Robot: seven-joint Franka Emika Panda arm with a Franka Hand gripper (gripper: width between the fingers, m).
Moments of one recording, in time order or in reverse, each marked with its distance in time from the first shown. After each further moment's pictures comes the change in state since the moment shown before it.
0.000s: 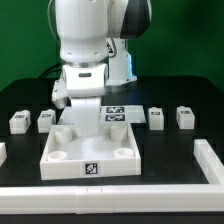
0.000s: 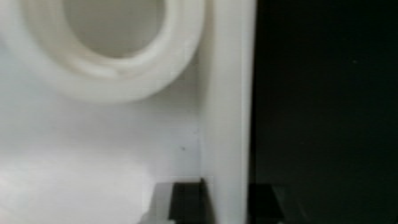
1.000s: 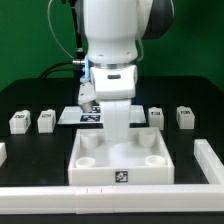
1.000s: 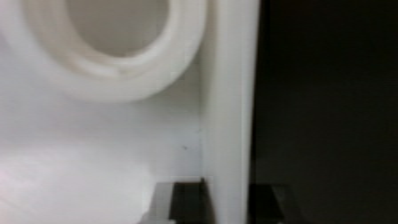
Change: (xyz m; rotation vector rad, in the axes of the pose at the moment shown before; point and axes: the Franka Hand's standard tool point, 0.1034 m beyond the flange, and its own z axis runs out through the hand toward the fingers) arm 0.069 0.036 -0.004 -0.036 0.028 0.039
